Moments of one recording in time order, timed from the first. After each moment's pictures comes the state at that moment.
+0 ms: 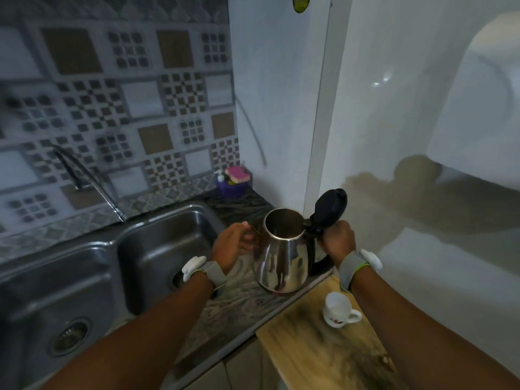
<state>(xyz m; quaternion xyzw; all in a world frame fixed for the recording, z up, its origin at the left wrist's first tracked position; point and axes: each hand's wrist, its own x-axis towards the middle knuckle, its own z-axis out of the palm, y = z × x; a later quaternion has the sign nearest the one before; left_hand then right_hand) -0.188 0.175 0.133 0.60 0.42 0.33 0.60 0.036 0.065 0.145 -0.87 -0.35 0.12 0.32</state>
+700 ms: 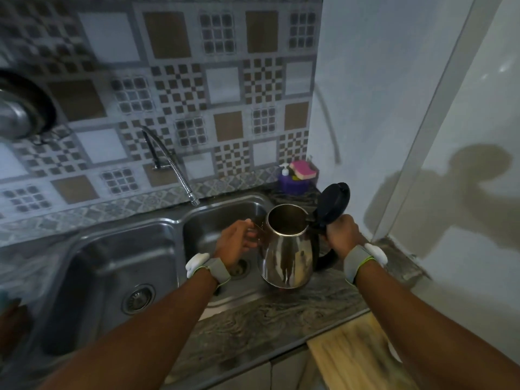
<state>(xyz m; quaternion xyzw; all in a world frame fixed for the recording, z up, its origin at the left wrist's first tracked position) -0.312 0.258 0.119 0.55 0.49 0.38 0.56 -0.072 0.201 0.144 -0.79 -0.37 0.23 0.42</state>
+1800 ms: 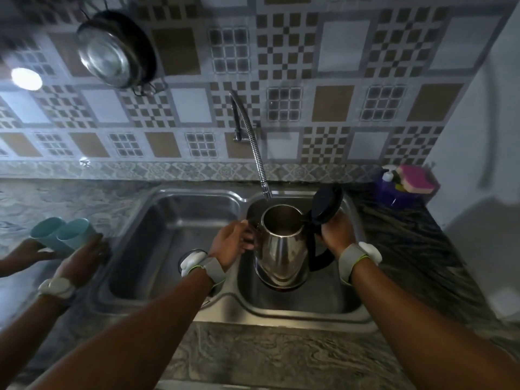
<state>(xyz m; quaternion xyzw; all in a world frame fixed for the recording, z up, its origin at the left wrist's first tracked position) -0.440 0.334 0.062 0.42 0.64 0.44 0.47 -0.193 0.400 0.063 -0.70 -0.55 0.34 0.31</state>
